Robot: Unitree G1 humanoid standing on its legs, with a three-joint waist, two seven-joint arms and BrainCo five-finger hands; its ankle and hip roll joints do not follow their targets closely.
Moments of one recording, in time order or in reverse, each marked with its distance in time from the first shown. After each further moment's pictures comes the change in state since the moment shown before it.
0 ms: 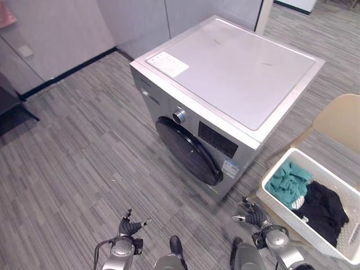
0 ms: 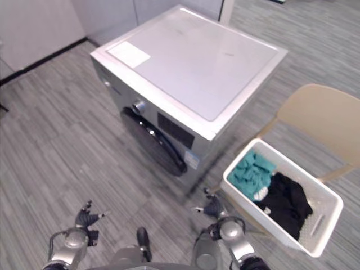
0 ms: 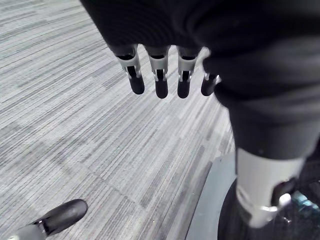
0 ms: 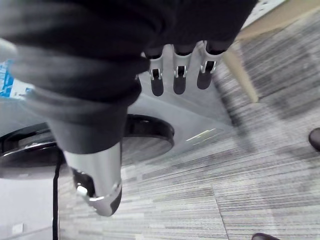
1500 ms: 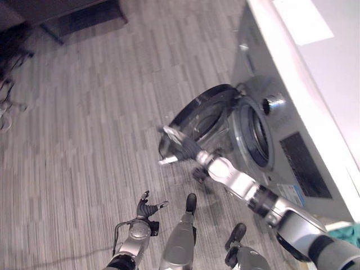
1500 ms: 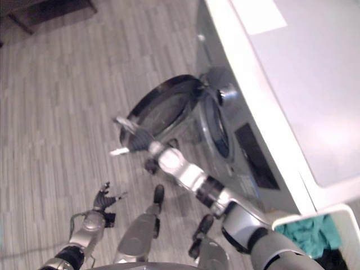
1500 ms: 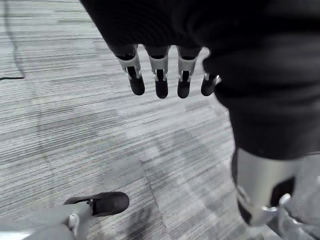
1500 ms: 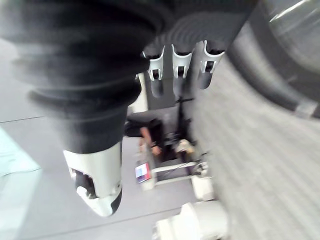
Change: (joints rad) left arm -0.131 -0.026 -0.098 -0.005 -0.063 -0.044 0.034; right arm -0.746 0.223 0.371 -0.224 0.256 -0.070 0.038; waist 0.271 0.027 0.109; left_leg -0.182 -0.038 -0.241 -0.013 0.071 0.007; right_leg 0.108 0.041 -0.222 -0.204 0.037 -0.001
